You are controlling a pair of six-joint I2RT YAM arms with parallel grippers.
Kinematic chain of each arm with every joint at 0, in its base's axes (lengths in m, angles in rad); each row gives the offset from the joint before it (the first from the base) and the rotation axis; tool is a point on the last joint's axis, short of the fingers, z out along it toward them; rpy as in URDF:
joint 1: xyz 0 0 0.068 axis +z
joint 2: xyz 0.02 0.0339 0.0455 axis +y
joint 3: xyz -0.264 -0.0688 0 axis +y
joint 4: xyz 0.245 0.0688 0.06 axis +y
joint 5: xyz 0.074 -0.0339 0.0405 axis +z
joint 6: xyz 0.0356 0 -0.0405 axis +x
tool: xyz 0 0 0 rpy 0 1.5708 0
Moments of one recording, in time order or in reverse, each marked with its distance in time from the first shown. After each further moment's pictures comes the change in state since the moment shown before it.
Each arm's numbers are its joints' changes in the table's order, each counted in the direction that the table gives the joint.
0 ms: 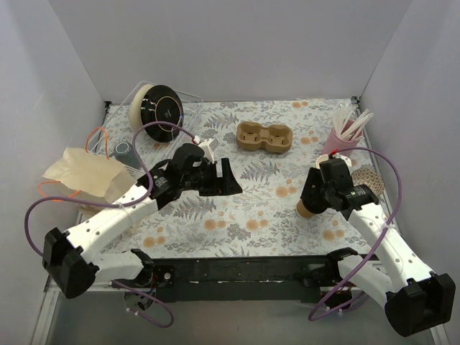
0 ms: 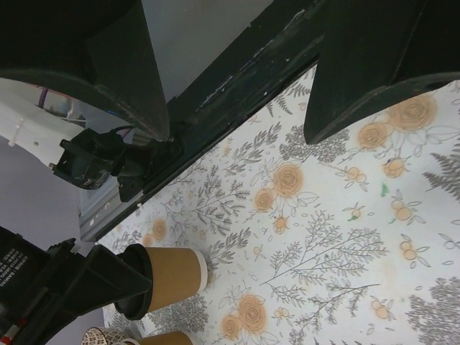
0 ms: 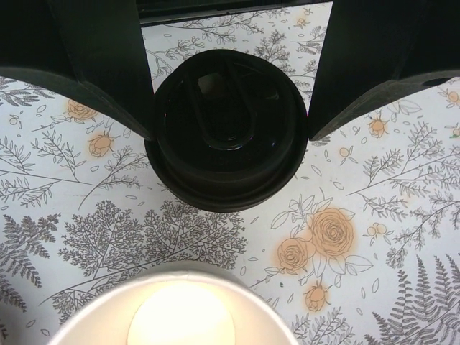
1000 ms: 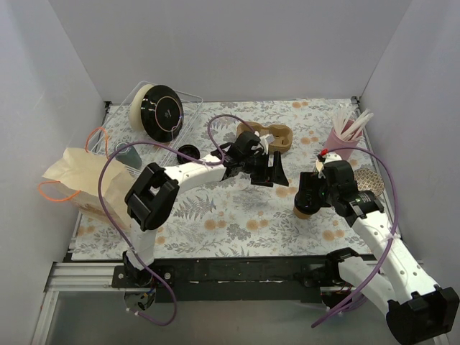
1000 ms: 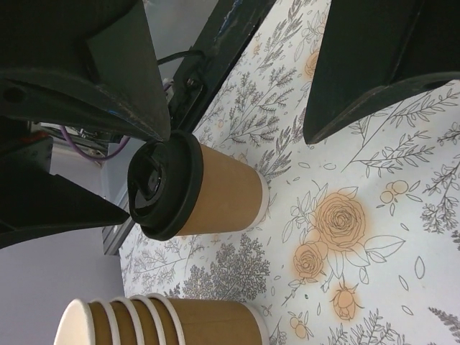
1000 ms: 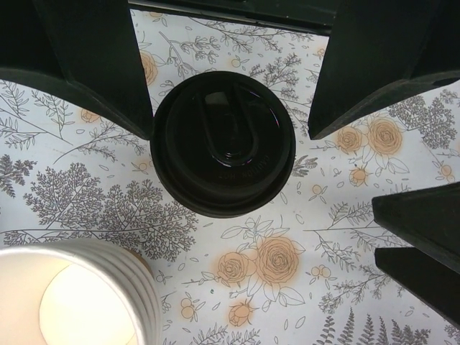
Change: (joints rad) left arm -0.063 0.808 -0.401 -0.382 -0.280 -0.034; right arm 0.000 -0.079 0.011 -0.042 0.193 -0.259
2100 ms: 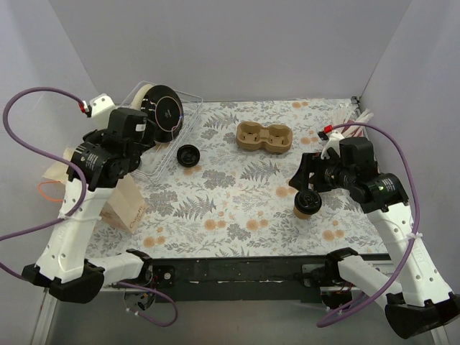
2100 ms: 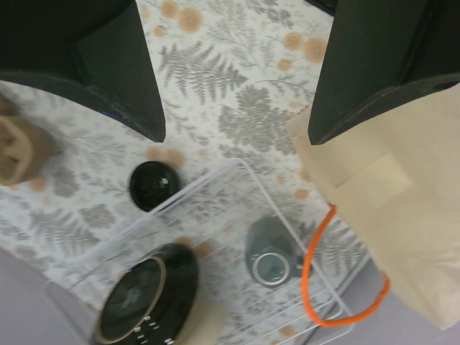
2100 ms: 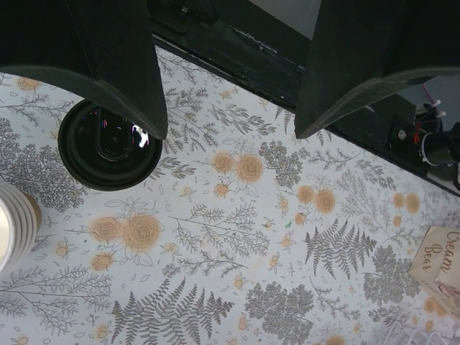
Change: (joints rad) left arm 0.339 -0.772 -0.321 1.121 1.252 0.005; right arm -0.002 0.068 -0.407 0.212 0.322 -0.012
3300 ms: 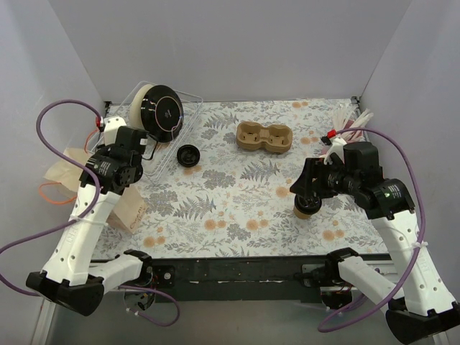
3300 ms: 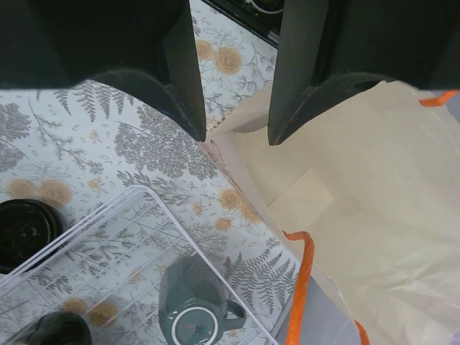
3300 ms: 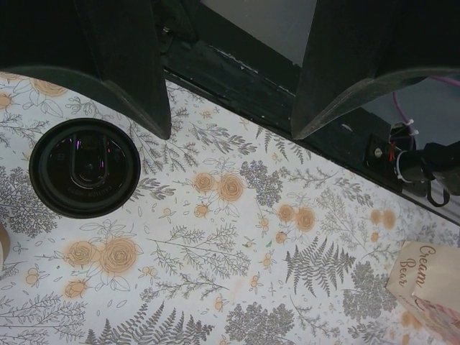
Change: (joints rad) left arm 0.134 -0.103 0.360 -0.042 -0.020 0.232; right arm 0.000 -0.048 -0.006 0.069 0.065 0.031
